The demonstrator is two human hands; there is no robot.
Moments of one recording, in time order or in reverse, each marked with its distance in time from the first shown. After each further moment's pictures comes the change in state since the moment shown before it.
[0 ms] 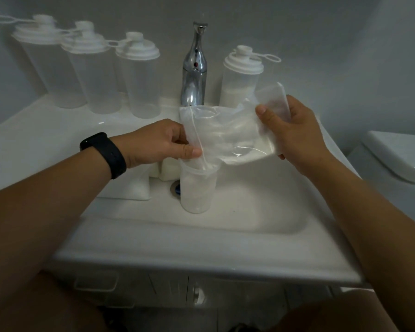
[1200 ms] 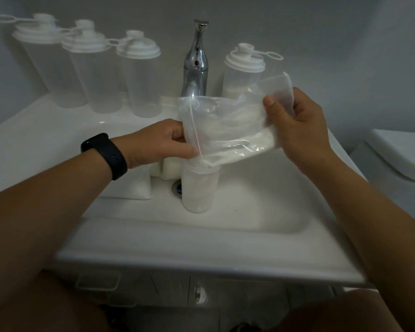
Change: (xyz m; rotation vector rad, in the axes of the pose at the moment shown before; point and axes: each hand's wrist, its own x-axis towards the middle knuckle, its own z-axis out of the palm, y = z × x) left_hand 0.003 -0.009 -0.001 -0.043 -0.033 0.075; right_hand -0.004 -0.006 0.004 0.020 0.059 -0.183
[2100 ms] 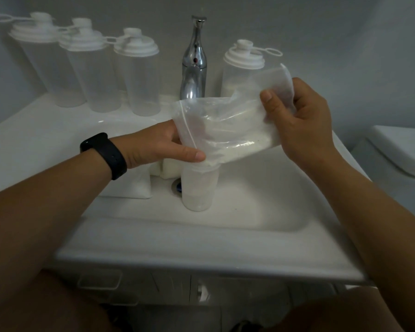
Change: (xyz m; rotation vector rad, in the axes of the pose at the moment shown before) left_hand -0.001 0.005 0.005 -0.103 -0.111 0.062; right_hand -0.005 -0.016 0.000 -0.085 0.030 -0.125
